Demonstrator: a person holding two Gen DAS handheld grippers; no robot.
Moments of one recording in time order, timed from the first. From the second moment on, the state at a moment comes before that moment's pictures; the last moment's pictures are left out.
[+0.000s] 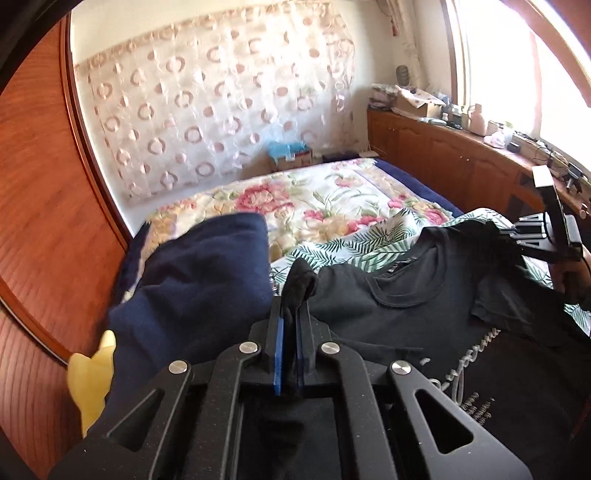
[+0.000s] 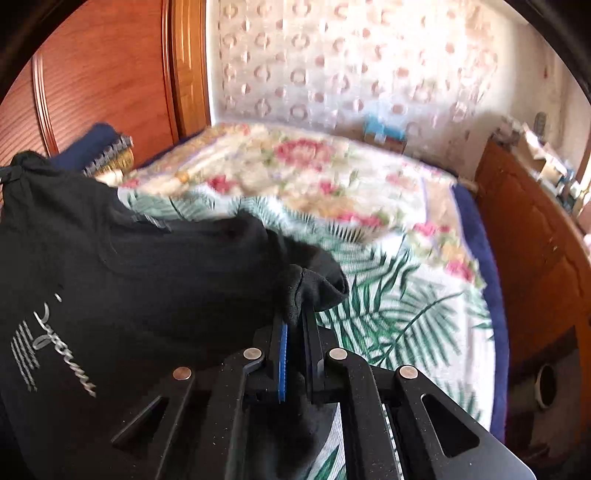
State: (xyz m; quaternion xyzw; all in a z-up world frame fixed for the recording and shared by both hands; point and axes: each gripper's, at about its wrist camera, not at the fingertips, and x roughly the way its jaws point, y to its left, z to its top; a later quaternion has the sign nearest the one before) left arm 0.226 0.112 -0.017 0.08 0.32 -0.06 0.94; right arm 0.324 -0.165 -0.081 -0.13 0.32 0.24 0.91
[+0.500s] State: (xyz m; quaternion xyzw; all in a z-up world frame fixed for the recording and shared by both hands) left arm 0.096 0.119 -0.016 0.02 0.28 -0.08 0.96; right arm 0.166 -0.221 -0.043 -0.07 0.24 0.29 0.92
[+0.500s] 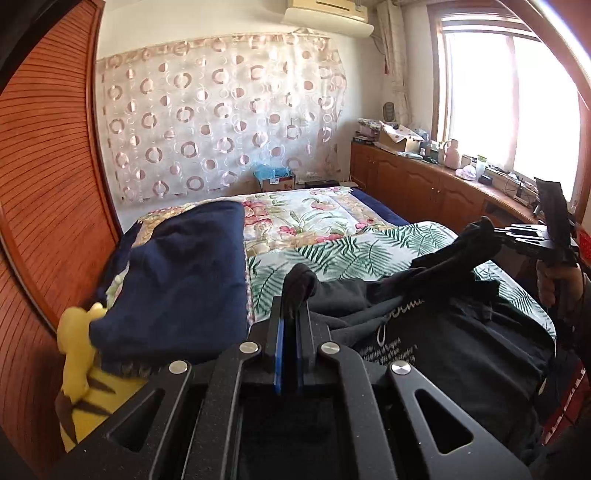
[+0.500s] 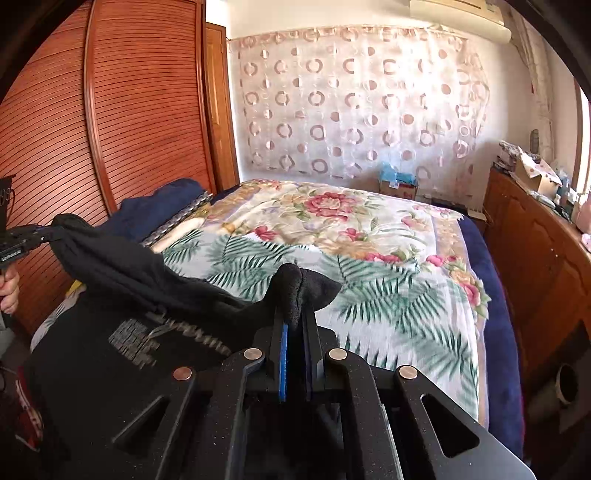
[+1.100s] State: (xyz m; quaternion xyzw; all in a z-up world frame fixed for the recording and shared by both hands) left arm -0.035 0.143 -0.055 -0.06 0.31 -0.05 0.95; right arm 0.004 -0.320 -0.044 0.00 0.30 0.27 0.91
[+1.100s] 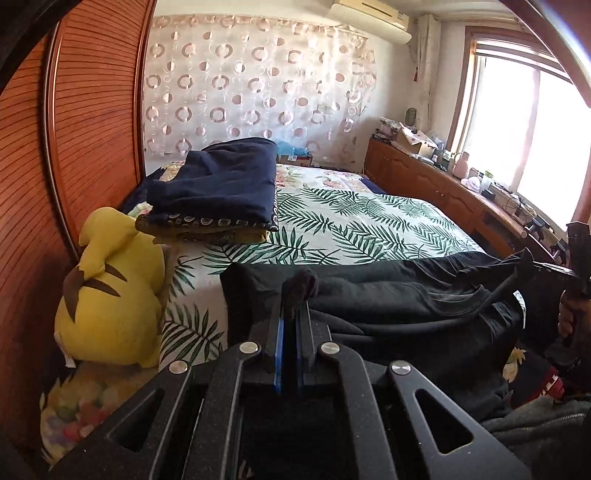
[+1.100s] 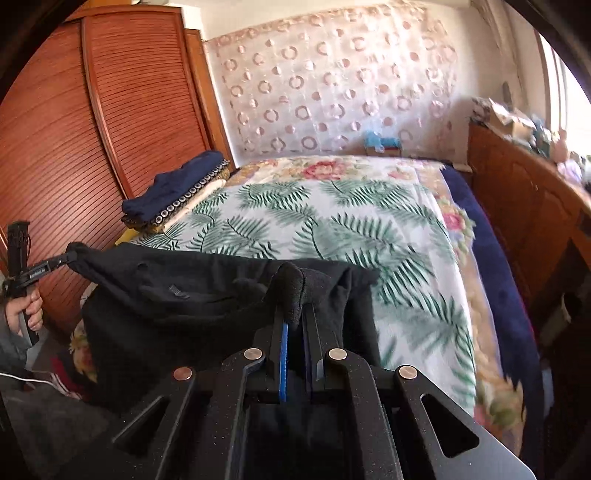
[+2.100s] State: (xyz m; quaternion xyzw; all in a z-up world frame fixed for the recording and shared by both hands) left arm -0.020 0.138 -0.070 -0.03 0.33 -0.03 0.94; right arm -0.017 -0.321 -0.021 -0.07 0.30 0.21 0.93
